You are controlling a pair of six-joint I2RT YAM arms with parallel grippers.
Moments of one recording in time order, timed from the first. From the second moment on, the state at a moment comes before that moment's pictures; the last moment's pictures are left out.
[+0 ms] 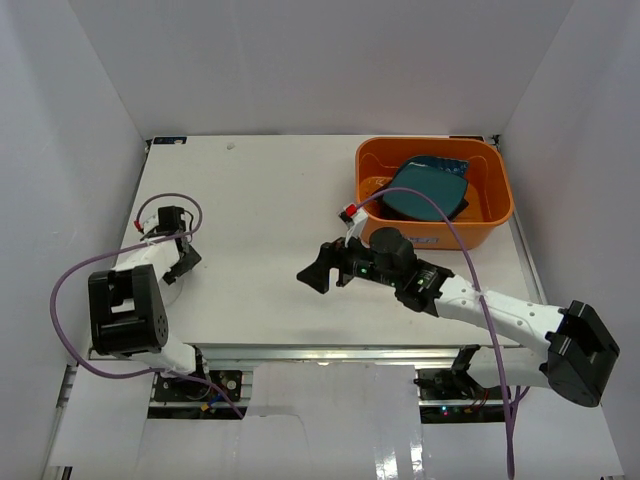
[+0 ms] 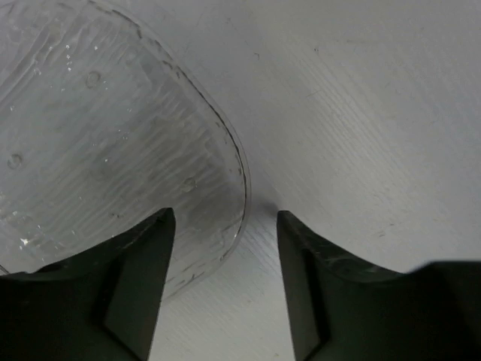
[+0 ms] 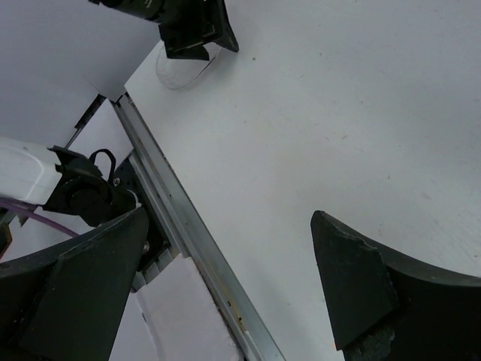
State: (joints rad) left arm 0.15 1.48 0.79 -0.43 -0.38 -0.59; right arm 0.94 1.19 0.76 0.18 -0.20 0.51
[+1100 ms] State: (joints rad) left arm -0.57 1.09 0.86 -0.33 0.11 -0.30; right arm 0.48 1.26 1.06 -0.07 -0.41 0.38
